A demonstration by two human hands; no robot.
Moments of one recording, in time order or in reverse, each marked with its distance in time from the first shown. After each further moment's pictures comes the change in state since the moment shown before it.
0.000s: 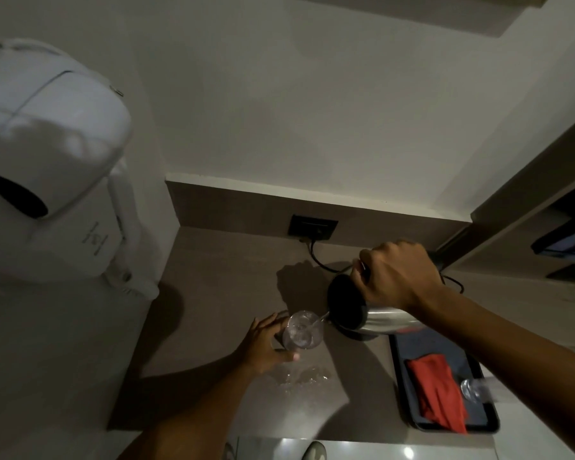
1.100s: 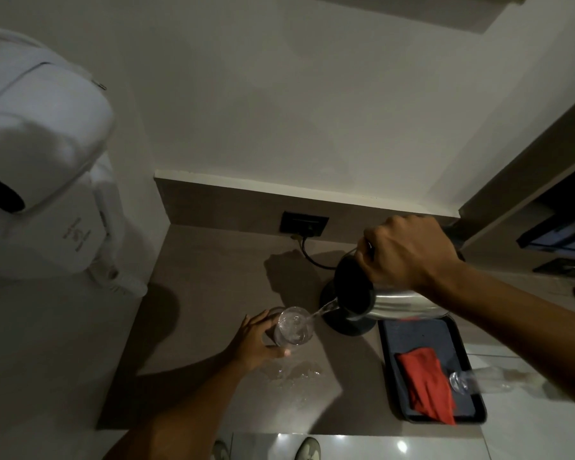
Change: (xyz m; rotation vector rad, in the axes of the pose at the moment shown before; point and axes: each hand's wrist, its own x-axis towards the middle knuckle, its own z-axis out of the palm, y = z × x) left_hand 0.000 -0.001 0.000 -0.004 0.002 0.045; right_hand 0.005 0.015 -0.051 -0.071 -0.118 0.011
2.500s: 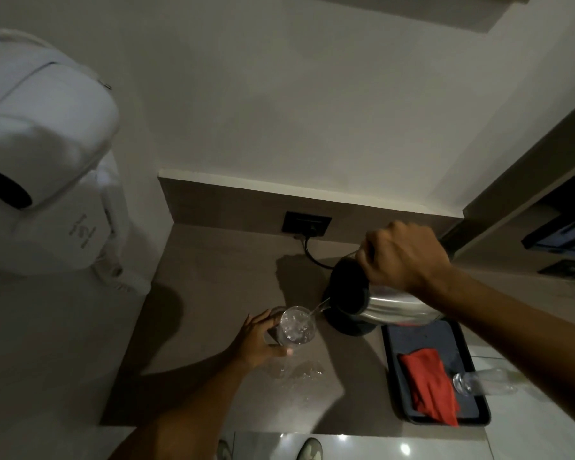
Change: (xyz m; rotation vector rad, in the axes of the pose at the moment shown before) left_hand -0.002 0.002 -0.001 -0.031 0.006 0.004; right_hand -0.001 0.000 0.029 0.107 0.045 0.087
